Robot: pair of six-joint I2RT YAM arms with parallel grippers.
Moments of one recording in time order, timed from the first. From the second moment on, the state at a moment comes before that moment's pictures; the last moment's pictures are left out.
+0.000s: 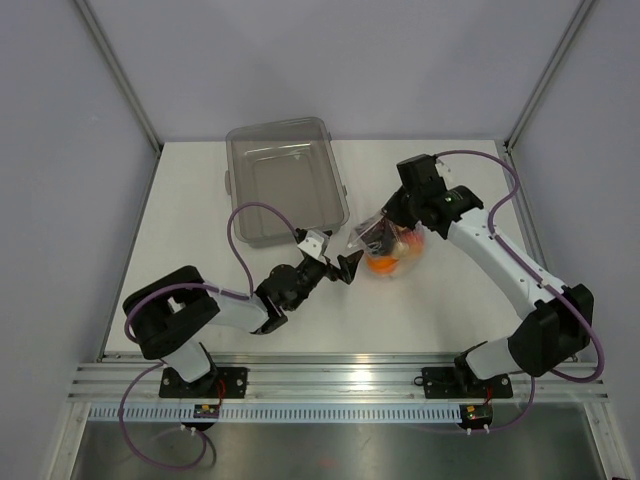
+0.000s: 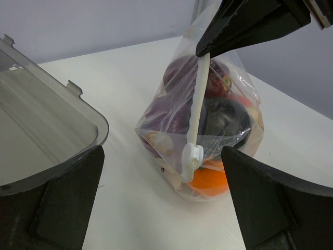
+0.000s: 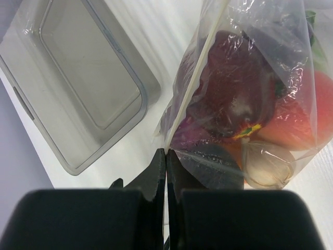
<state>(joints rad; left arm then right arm) -0.98 1.61 0.48 1.25 -0.29 -0.10 0.49 1.44 1.34 -0.72 0.19 1.05</state>
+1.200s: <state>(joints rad) -0.98 1.41 0.48 1.23 -0.24 -0.11 0.49 1.32 1.26 -0.63 0.02 1.06</state>
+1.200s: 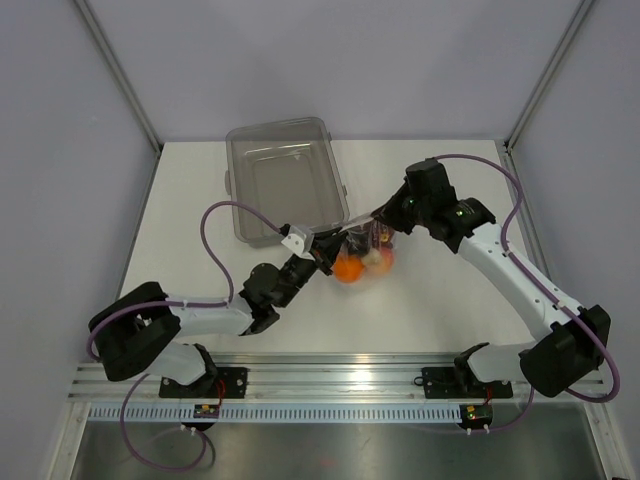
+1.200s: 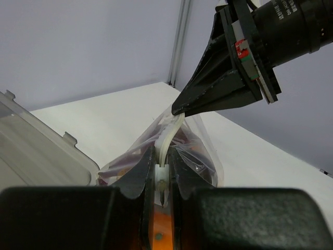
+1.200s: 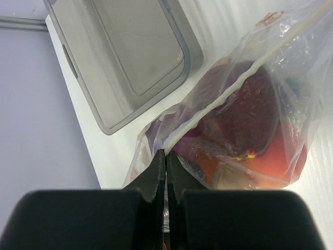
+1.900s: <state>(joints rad) -0.98 1.35 0.48 1.13 -0.17 -0.01 0.50 1.18 1.18 -0.47 0.04 0.57</state>
